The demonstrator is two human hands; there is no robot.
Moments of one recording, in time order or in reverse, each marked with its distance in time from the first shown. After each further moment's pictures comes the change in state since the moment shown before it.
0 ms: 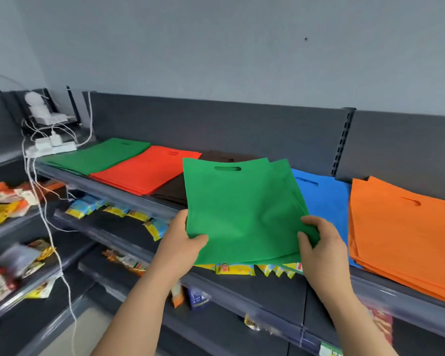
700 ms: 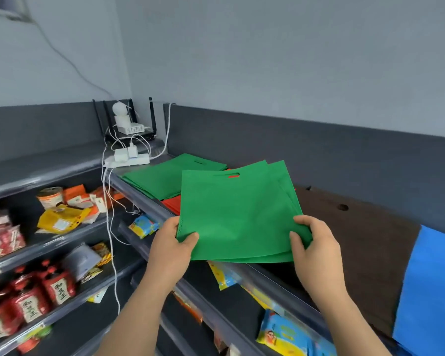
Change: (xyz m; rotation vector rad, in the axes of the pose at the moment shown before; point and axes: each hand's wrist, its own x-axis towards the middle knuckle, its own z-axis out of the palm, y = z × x) left_hand 0.172 -0.099 -0.180 -0.018 0.438 -0.020; right_hand 0.103 -0.123 0.266 0.130 -0.177 -0.194
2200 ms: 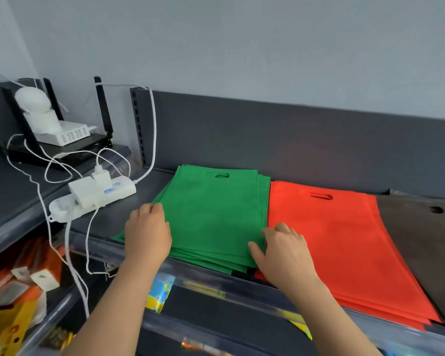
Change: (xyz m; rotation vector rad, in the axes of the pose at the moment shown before) left_hand 0.426 -0.141 -0.130 0.890 -0.230 0.419; right_hand 0.114 -0.146 0.356 -0.855 -0.274 0.242
